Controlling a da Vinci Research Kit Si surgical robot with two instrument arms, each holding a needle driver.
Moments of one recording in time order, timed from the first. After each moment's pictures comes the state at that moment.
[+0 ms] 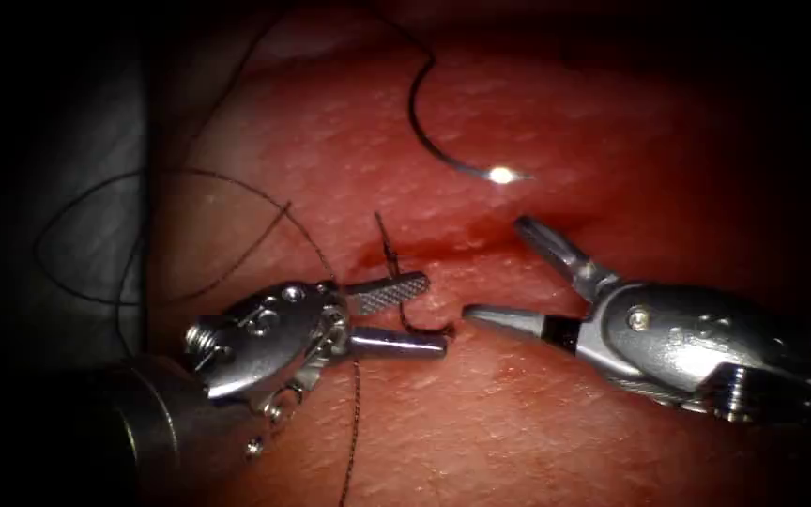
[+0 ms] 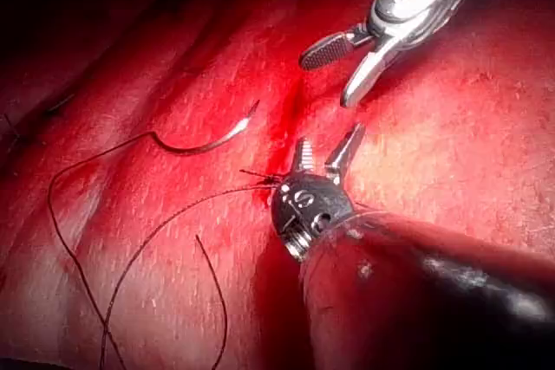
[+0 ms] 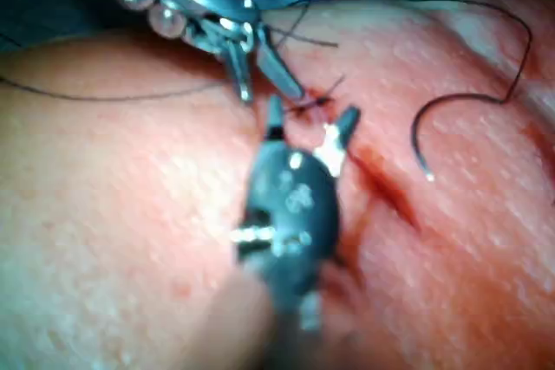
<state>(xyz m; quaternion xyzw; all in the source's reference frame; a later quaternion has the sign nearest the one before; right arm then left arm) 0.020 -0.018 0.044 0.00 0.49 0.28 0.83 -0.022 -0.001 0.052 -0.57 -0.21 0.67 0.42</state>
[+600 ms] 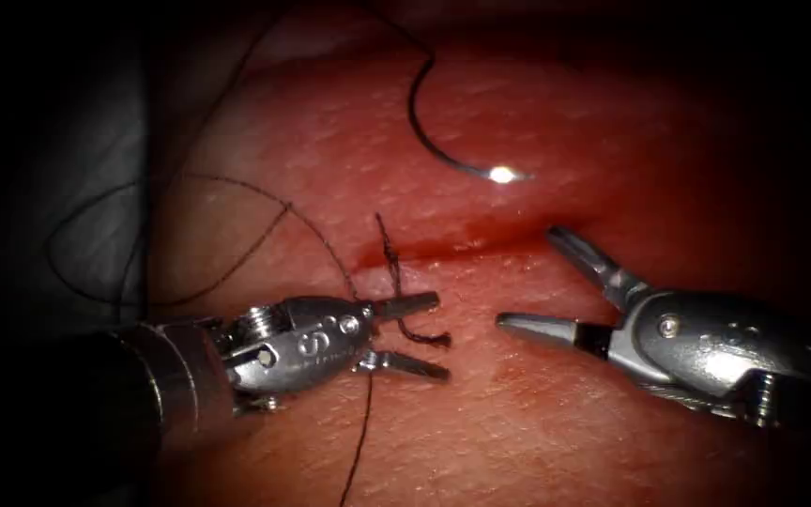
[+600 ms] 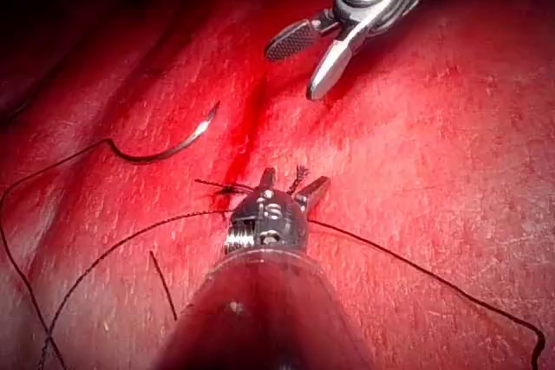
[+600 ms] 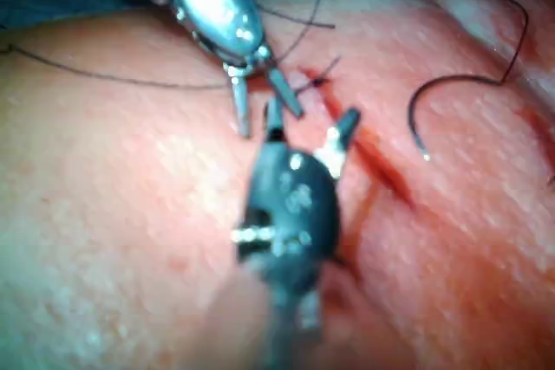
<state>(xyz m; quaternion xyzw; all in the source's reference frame) 0.018 -0.018 0.045 -0.01 0.48 0.28 0.83 -0.024 -0.002 0.054 -0.43 -0.10 0.86 0.25</state>
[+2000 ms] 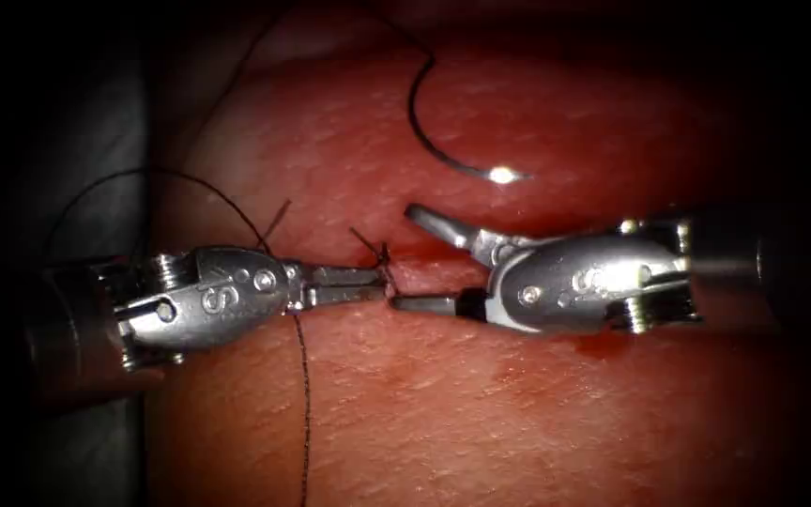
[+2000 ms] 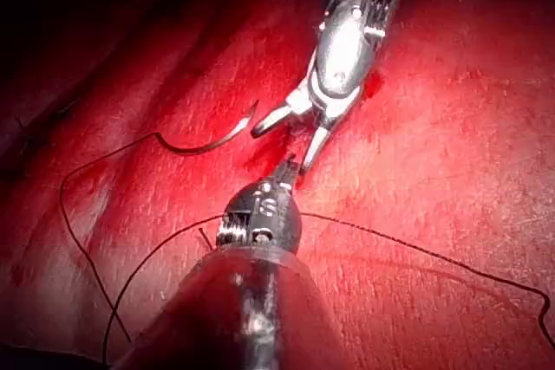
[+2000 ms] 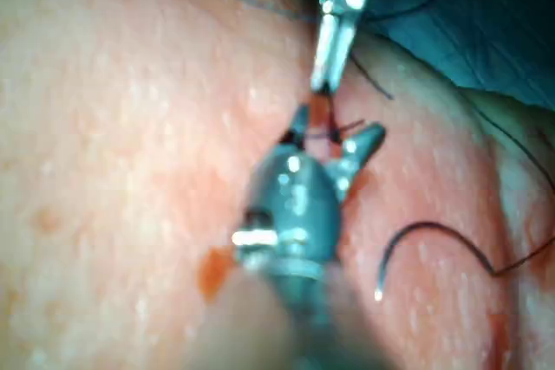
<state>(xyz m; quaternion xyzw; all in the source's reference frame) 0.026 -0.017 0.052 -0.08 0.57 -0.01 0.82 -0.019 0.001 0.050 -0.48 -0.07 0.85 0.20</state>
